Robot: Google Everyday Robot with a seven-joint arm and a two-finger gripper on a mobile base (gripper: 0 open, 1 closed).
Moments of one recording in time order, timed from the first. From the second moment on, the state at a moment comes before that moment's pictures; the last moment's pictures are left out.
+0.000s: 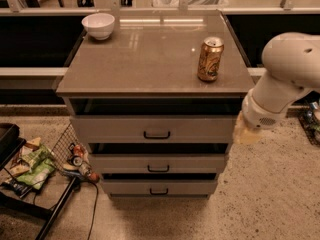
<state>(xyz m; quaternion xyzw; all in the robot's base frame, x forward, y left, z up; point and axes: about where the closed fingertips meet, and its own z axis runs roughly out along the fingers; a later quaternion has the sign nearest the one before) 0.491 -0.222 0.750 -0.66 0.75 0.04 0.08</state>
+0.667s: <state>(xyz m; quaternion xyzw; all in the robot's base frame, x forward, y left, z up) 0.372 -0.321 0.836 -0.46 0.89 -0.01 -0.02</state>
